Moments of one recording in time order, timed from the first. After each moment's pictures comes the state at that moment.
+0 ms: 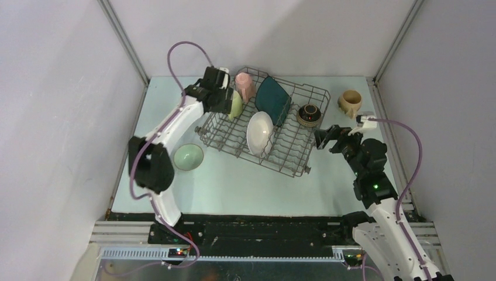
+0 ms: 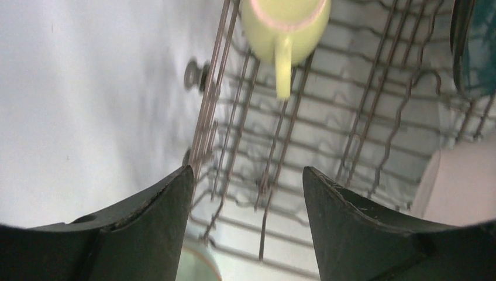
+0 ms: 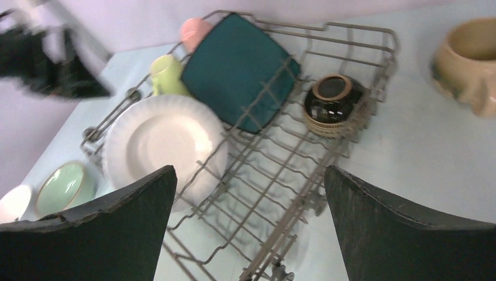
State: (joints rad) left arm -0.39 1.87 1.73 -0.72 -0.22 -0.12; right arm 0.21 0.64 0.57 -0.01 -0.14 0.35
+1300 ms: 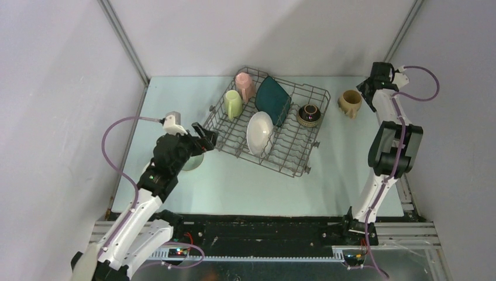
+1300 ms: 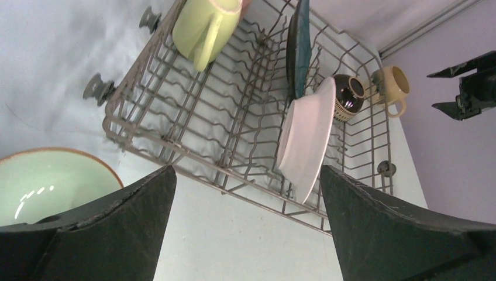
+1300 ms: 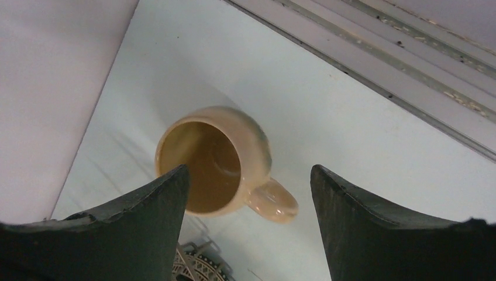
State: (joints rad) left arm -0.36 0.74 0.62 -0.12 -0.06 -0.59; right arm -0.21 1.96 1.64 -0.46 0.34 0.81
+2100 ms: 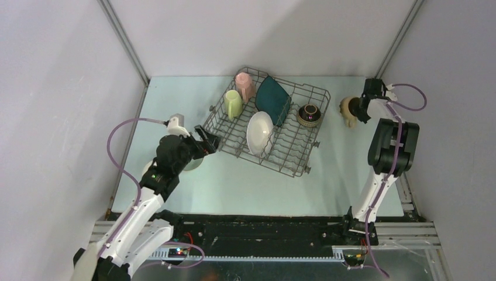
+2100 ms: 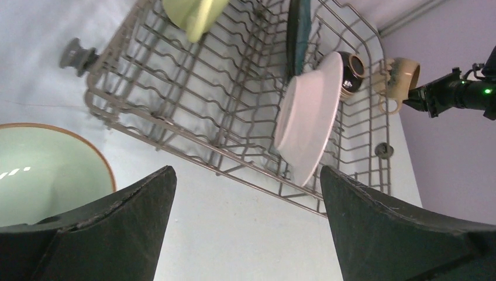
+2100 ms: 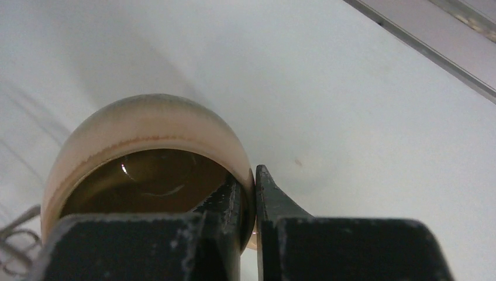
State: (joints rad) left arm -0.35 0.75 0.58 -0.13 -0.01 -0.63; right arm -0.21 2.05 1.52 -0.43 0.26 0.81
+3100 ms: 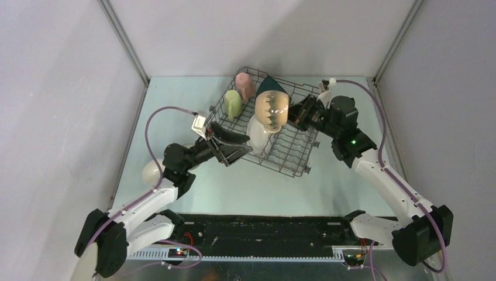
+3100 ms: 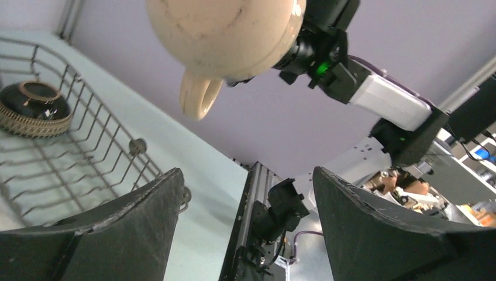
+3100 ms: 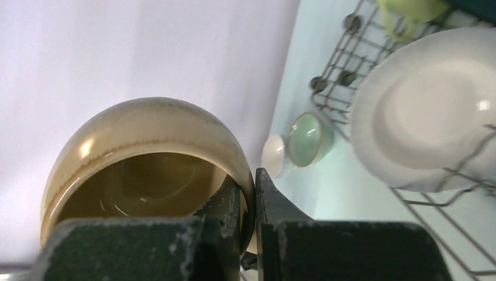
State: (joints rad) left arm -0.52 0.98 0.46 0.86 0.63 -0.88; right arm 0.41 1.14 1.01 -0.01 -0.42 1.10
